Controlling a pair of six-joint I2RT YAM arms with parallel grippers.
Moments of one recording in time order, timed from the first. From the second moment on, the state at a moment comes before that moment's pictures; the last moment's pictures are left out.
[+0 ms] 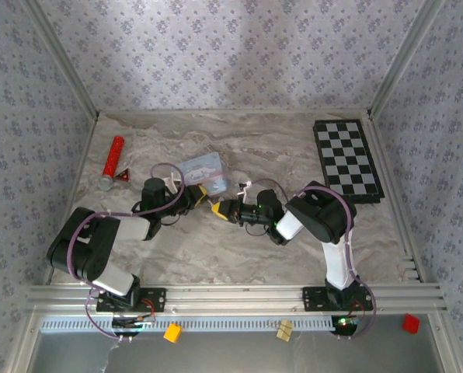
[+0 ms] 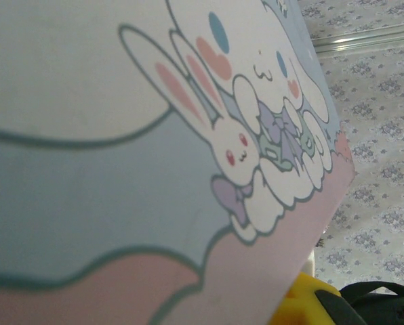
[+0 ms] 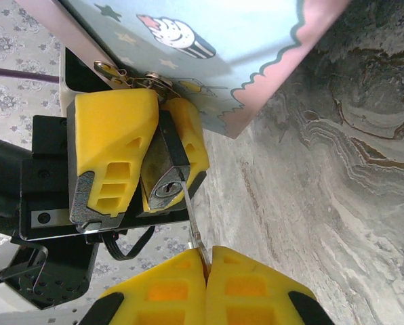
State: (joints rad) left arm -0.37 1.52 0.41 0.73 0.57 -1.18; right arm 0.72 2.02 0.60 1.29 -0.59 1.35
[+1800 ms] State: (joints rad) left arm -0.40 1.53 0.41 0.79 0.54 -1.22; right arm 0.70 1.99 0.60 1.28 -0.63 1.37
